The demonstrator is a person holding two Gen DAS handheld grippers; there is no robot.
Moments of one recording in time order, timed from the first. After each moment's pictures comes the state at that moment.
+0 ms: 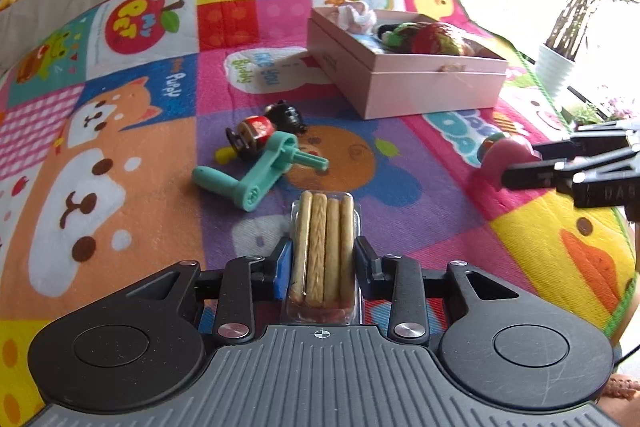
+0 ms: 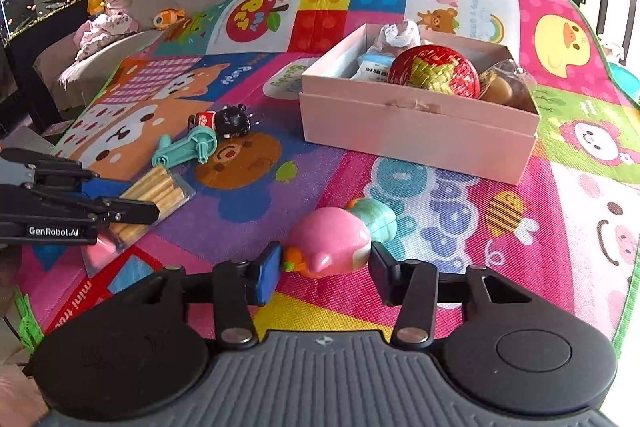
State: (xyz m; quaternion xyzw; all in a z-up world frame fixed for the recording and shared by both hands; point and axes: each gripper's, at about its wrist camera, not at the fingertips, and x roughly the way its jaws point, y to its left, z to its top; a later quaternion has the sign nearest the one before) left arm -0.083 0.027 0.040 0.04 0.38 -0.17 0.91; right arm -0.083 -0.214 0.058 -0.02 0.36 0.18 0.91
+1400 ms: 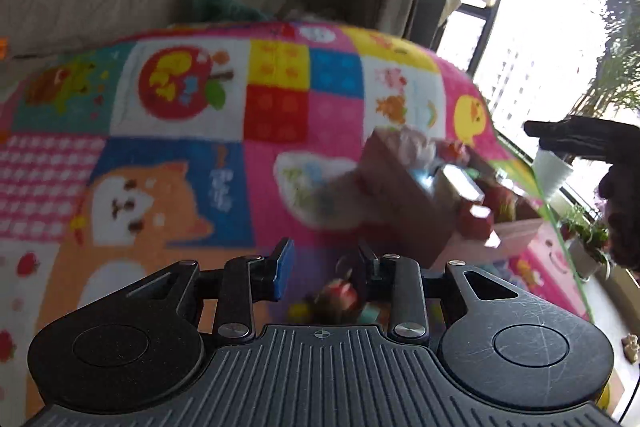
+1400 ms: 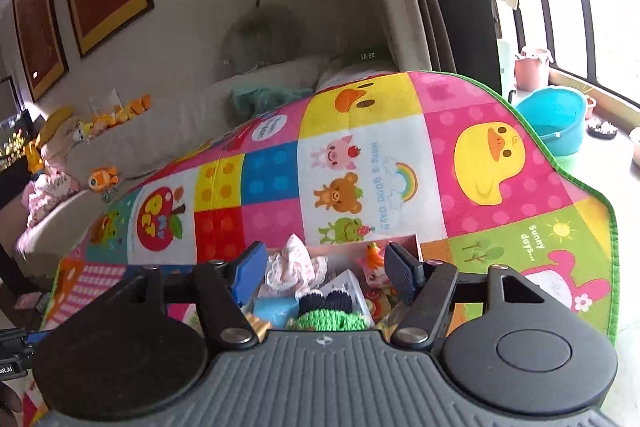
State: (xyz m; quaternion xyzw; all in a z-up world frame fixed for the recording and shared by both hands) left arm 0.011 0.101 0.079 -0.08 0.33 -0.16 0.93; right arm 0.061 -0.261 0.149 0.08 0.26 0.09 0.96
